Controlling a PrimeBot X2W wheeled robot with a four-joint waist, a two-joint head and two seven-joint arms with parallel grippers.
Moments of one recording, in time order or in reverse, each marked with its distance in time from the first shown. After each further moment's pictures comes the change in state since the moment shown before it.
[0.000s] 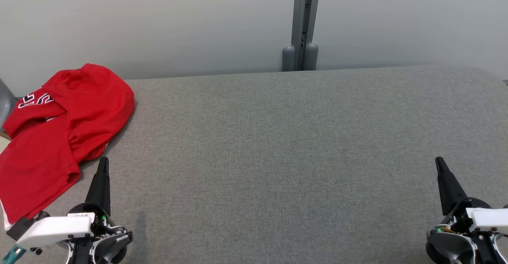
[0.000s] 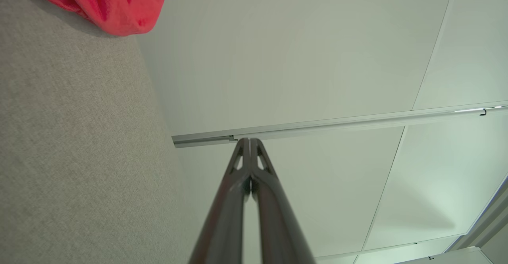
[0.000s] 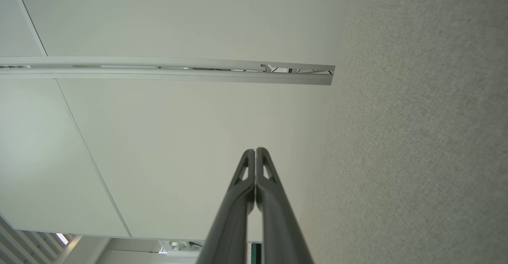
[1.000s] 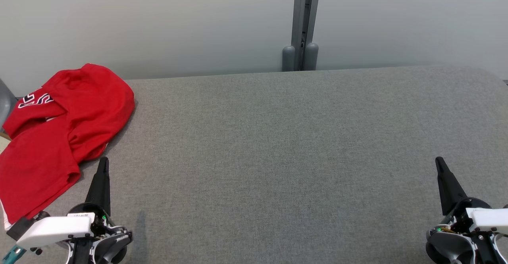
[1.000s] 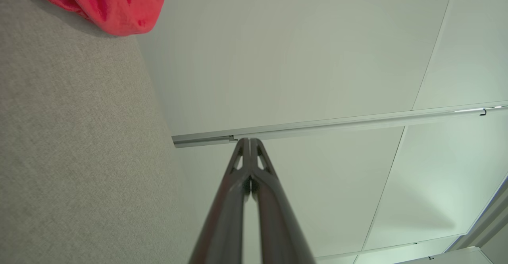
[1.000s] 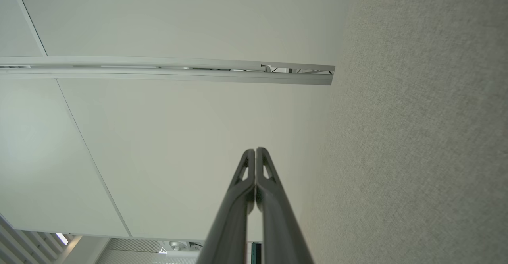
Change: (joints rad) left arm 0.000 0.000 0.000 0.000 0.000 0.000 0.000; right arm 0.000 0.000 0.000 0.000 0.000 0.000 0.000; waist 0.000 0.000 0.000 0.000
